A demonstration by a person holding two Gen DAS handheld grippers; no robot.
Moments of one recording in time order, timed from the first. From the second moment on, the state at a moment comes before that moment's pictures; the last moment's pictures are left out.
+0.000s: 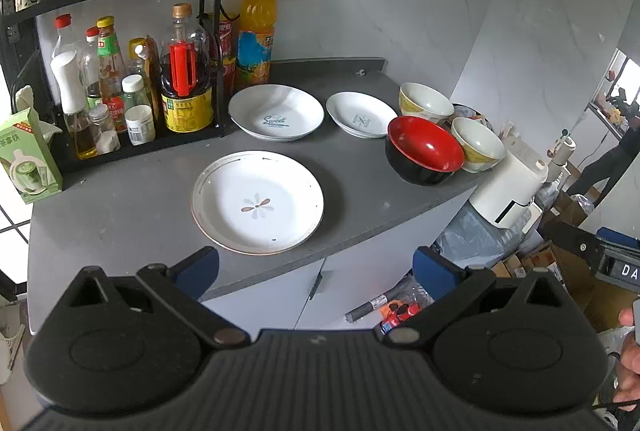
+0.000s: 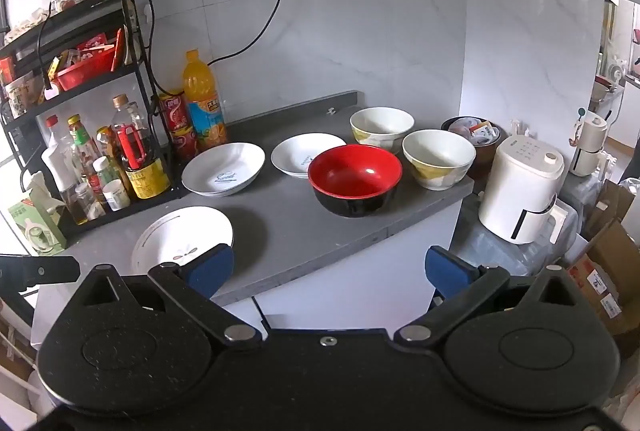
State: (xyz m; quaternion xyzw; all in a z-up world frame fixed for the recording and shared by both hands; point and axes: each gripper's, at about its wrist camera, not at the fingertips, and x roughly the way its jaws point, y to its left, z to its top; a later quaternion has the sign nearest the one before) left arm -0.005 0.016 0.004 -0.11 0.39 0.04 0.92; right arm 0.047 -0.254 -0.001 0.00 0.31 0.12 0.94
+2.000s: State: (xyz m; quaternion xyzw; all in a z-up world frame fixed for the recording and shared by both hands) left arm -0.011 0.018 0.012 -0.13 0.39 0.05 0.91; right arm 0.051 -0.260 -0.004 0.00 0.34 0.12 0.93
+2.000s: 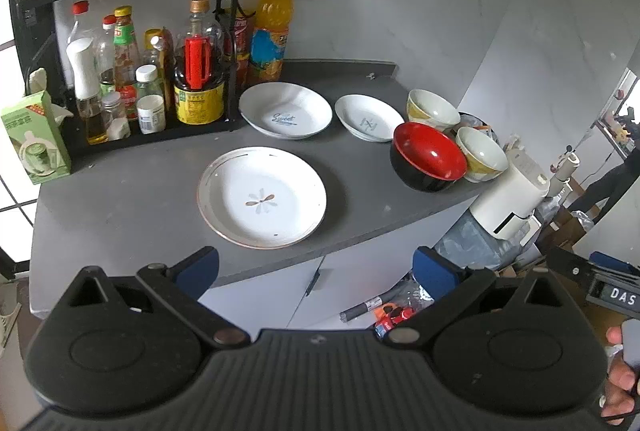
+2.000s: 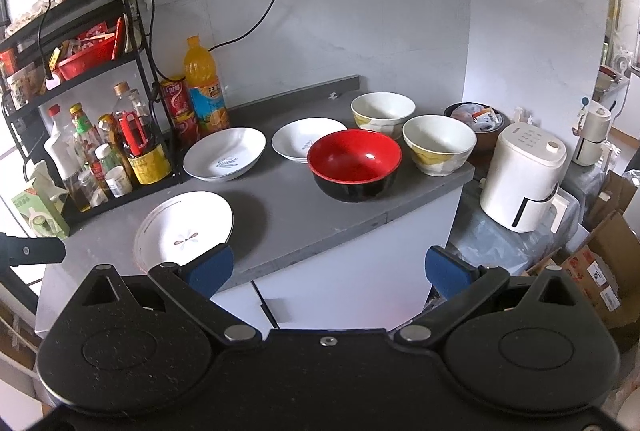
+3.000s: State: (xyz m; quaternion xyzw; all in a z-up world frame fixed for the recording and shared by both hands) left arm 0.167 0.007 -0.001 -0.13 0.40 0.03 0.91; right arm 0.198 -0.285 -0.011 0.03 0.35 0.12 0.93
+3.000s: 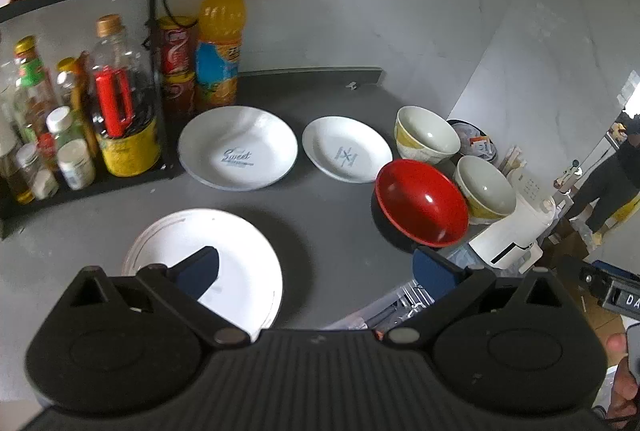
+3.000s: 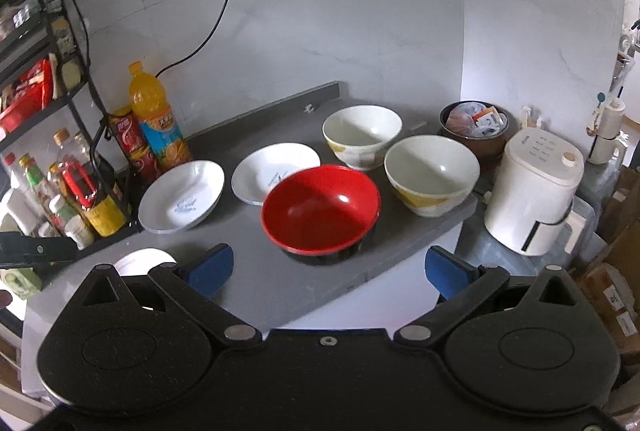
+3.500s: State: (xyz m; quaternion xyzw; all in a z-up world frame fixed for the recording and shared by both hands) left arm 0.242 0.012 -0.002 -0.11 0.42 0.00 0.90; right arm 0.269 -0.294 -0.020 0.07 0.35 0.07 0.93
